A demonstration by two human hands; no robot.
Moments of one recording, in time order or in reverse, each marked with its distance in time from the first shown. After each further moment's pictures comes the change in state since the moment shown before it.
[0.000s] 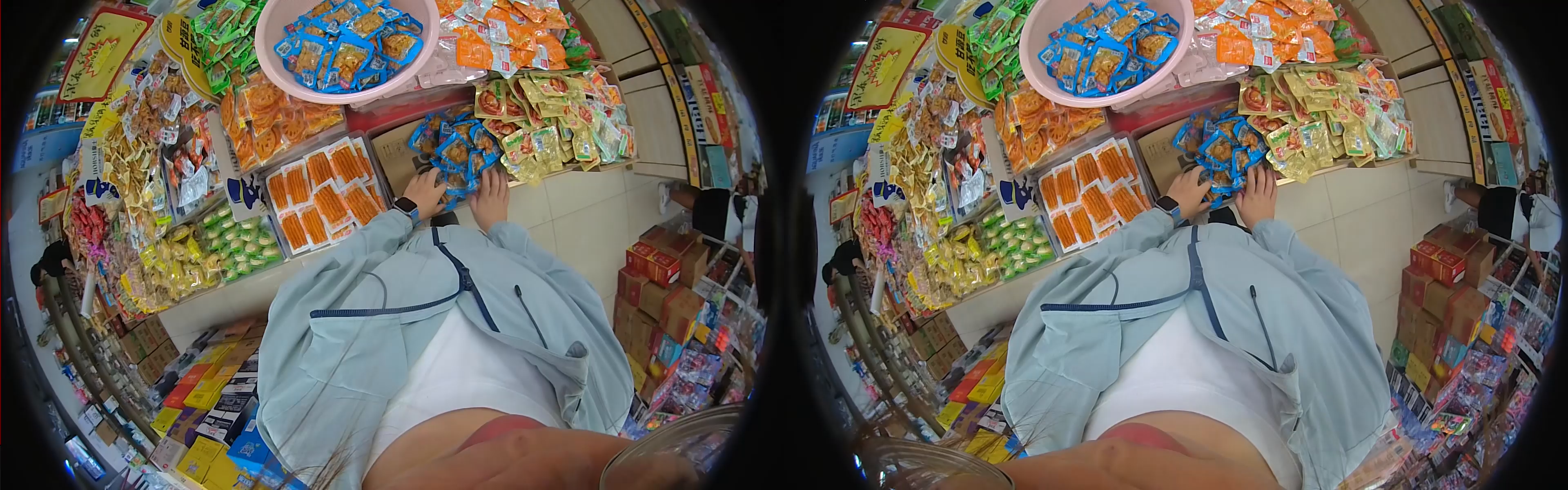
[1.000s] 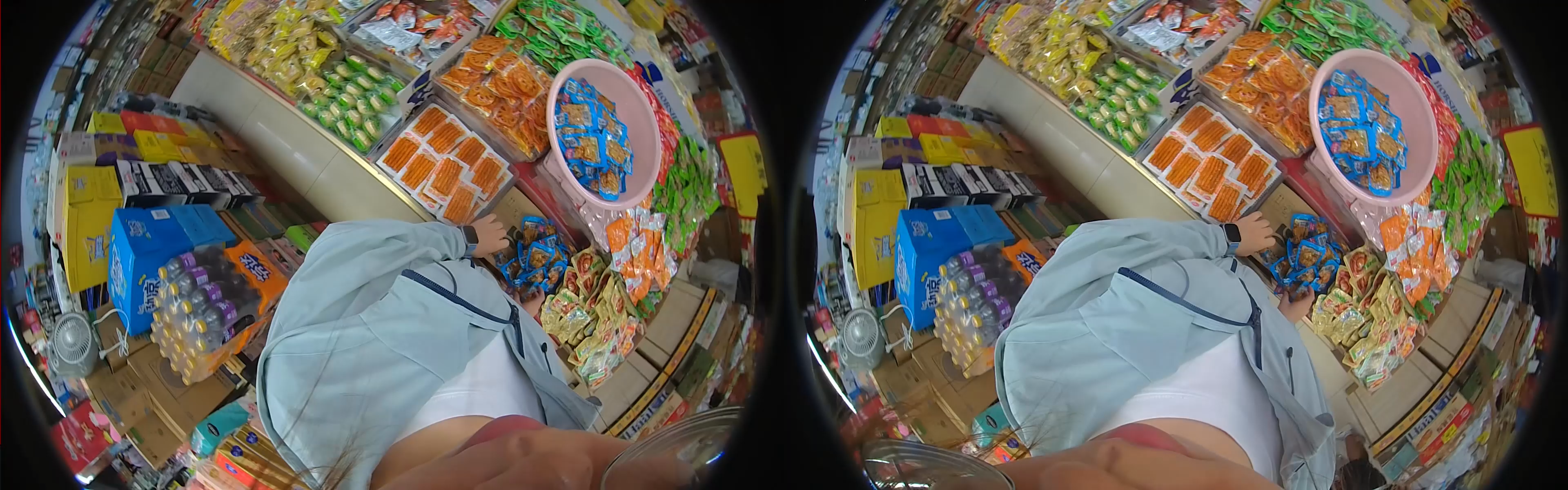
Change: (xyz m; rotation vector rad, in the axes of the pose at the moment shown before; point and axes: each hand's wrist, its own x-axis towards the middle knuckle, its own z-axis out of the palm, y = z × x) left_hand -0.035 -0.010 0.003 0.209 0.289 -0.307; right_hand 0.044 0.046 0.004 0.490 -0.257 0.028
